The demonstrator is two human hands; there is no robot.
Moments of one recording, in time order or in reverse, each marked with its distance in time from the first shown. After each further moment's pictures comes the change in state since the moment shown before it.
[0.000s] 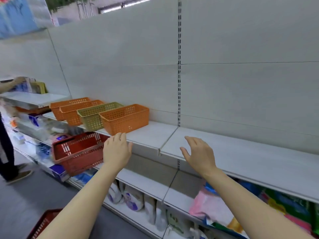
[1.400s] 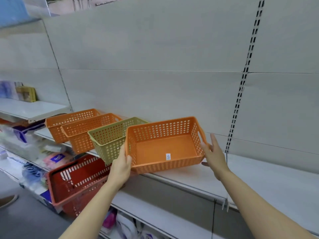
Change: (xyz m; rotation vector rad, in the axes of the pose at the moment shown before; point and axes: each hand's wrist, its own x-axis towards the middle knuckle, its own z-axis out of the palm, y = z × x) left_hand 0.207 -0.211 0.143 -0.892 -0.188 -0.240; right_hand 0.205 -0.117 0.202 0.928 -0.159 0.806
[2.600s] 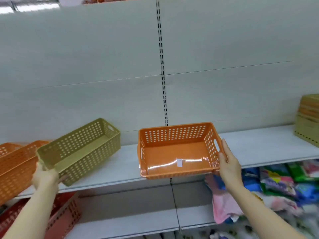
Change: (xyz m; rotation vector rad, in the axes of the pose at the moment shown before) left_hand 0.121 -0.040 -0.033 -0.622 0.158 -0.382; right_hand -0.178 0.020 -0.126 -0.134 0.748 0.032
